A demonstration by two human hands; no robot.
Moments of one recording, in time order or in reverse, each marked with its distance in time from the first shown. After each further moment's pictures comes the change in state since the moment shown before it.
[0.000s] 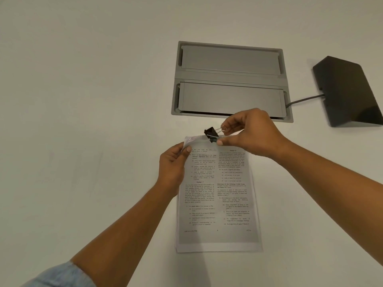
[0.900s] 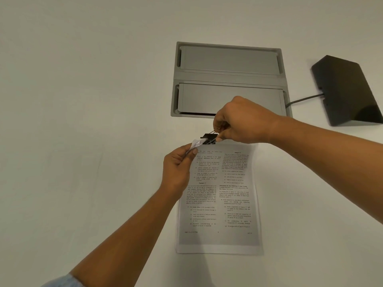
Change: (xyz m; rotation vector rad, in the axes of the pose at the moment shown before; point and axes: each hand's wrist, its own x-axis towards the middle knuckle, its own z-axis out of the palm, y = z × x) left_hand -0.005 0.005 0.009 0.129 -0.025 0.077; right_hand 0.030 -0.031 -0.009 -0.587 -0.214 -0.279
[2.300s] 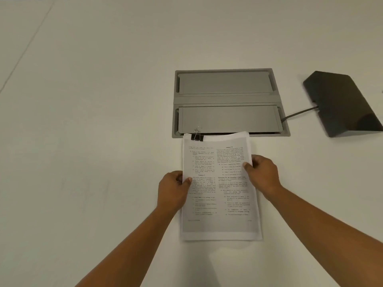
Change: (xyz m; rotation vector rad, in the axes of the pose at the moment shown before) left_hand 0.013 -0.005 -0.017 0.649 0.084 -0.124; right_hand -0.050 0.057 0.129 0.819 0.418 0.746
